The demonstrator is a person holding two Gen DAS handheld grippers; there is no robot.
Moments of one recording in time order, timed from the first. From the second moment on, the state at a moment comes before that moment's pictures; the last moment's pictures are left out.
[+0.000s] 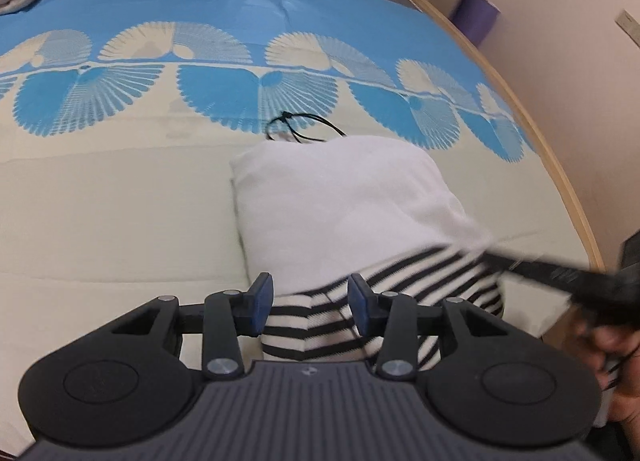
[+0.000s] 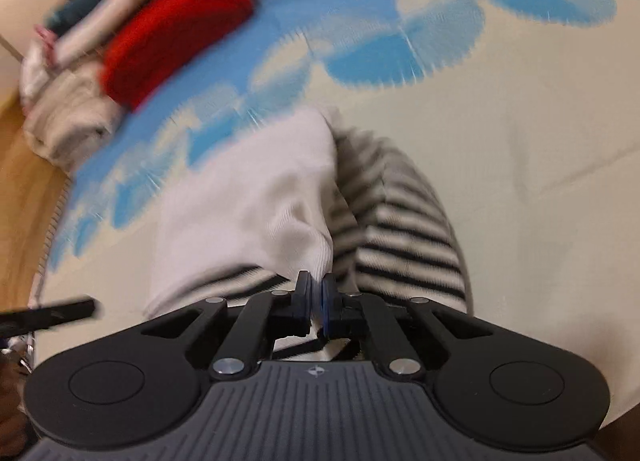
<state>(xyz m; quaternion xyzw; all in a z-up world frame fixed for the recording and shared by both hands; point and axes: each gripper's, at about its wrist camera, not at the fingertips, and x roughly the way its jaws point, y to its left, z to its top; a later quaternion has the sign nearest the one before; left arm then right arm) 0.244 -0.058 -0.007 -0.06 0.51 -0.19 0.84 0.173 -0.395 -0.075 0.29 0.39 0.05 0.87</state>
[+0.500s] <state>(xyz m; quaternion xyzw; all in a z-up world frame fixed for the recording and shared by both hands) 0.211 -0.136 -0.077 0.15 0.56 -0.23 0.78 0.146 -0.398 -0.078 0.19 0.41 -0.03 0.89</state>
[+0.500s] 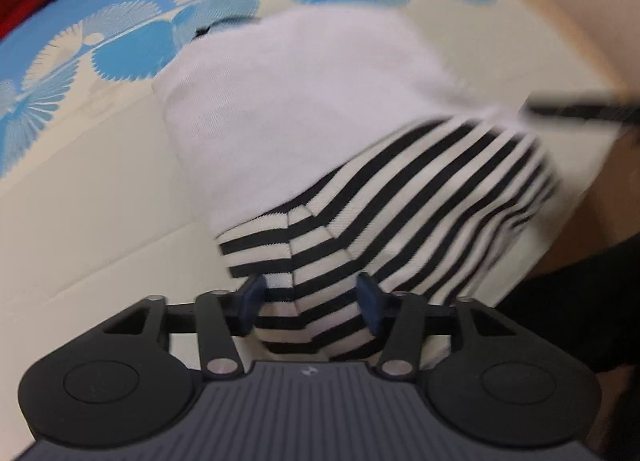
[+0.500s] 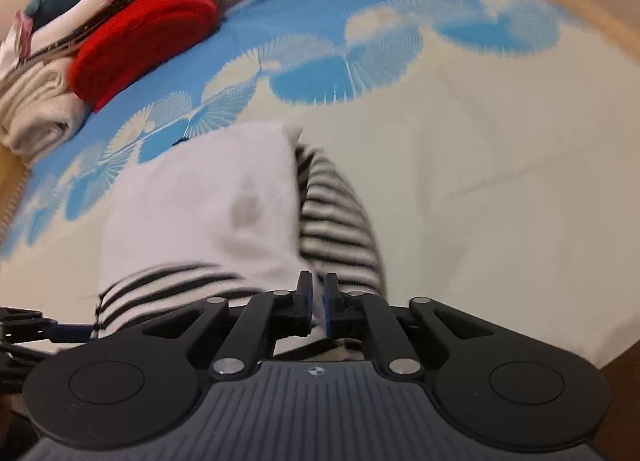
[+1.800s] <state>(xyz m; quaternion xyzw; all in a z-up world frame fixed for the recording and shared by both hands) 0.278 -0.094 -0.044 0.01 0.56 -0.14 0.82 0.301 -0.402 -0.106 0.25 0.41 -0.02 0.88</state>
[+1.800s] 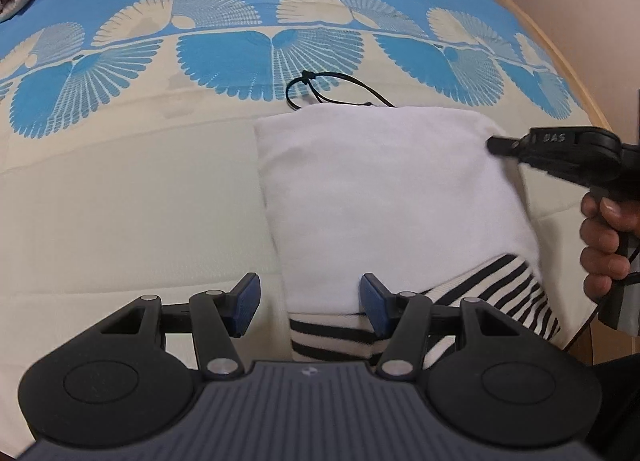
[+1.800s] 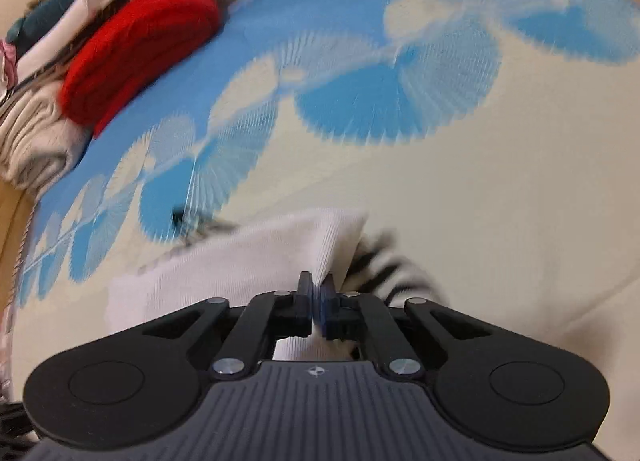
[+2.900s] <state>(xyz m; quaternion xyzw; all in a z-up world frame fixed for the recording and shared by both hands) 0.358 -0.065 -0.087 -0.14 0.59 -0.18 0.78 0.253 -0.396 -0.121 0.10 0.53 0.04 0.84</state>
